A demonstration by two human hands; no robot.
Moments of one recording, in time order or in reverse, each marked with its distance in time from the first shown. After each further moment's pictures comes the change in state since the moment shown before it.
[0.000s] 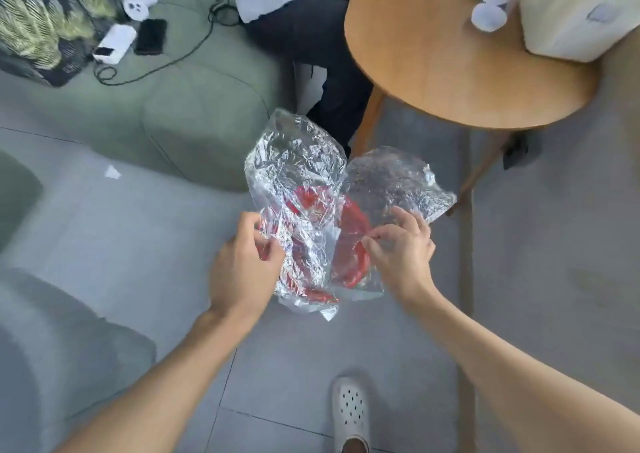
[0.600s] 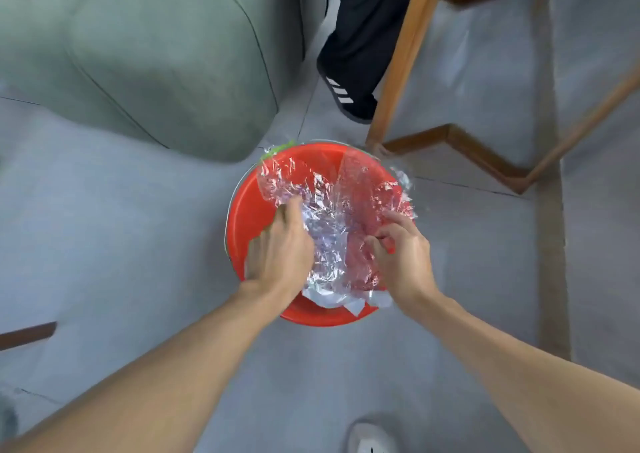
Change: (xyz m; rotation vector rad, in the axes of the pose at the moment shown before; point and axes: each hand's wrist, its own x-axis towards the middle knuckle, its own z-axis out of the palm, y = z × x) left_hand 0.072 -0.119 0.252 0.346 -0.209 0.145; right_hand 0.092 0.181 0.204 0.096 -0.094 -0.017
